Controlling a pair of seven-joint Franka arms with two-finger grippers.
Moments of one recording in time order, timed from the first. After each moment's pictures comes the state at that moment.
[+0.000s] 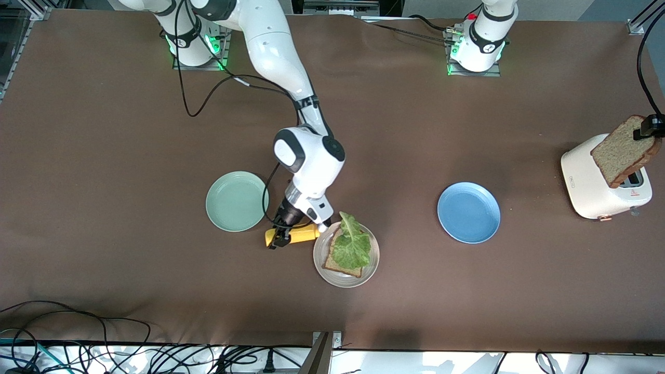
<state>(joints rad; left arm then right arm) 0.49 0.20 -0.26 -1.42 0.04 1.37 0.25 1.23 1.29 -0.97 -1.14 0.12 2.21 -0.81</state>
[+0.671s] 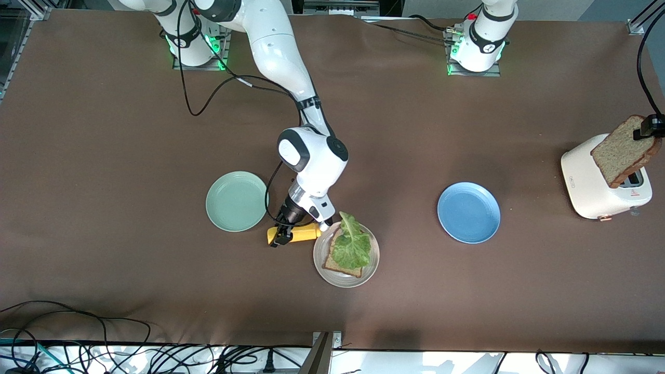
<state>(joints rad) 0.49 0.20 -0.26 -1.42 0.04 1.37 0.25 1.23 1.30 -0.98 -1.14 0.12 2.21 -0.80</state>
